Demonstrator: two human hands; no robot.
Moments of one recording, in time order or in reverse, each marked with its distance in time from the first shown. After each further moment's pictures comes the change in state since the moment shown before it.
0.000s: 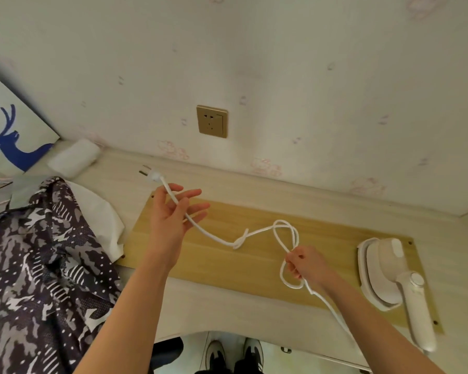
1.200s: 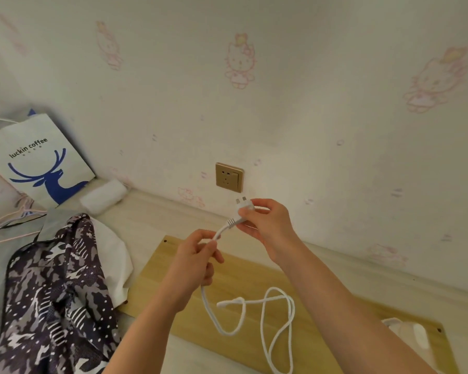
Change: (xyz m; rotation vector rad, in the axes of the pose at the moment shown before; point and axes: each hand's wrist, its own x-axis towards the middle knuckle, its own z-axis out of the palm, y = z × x) left_hand 0.004 0.043 0.044 0.297 -0.055 -0.139; right_hand -0.012 -0.234 -0.032 0.808 -0.099 -0.313
